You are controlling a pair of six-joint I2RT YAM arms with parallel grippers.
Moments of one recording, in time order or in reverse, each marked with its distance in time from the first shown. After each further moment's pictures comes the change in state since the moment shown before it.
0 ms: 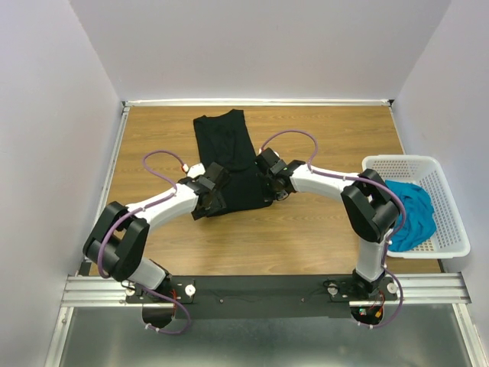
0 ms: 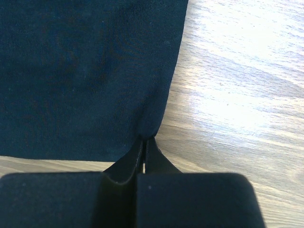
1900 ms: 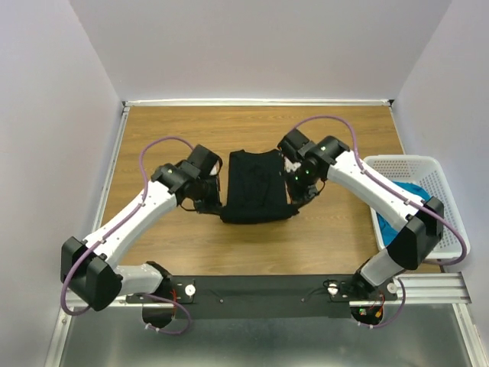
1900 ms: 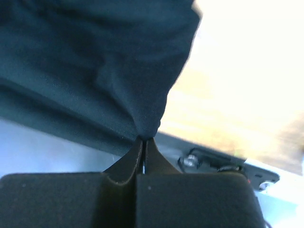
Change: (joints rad) left arm -0.056 -0.244 0.225 -0.377 0.469 0.268; right arm -0.023 -0.357 0.202 -0.790 -0.215 -0.024
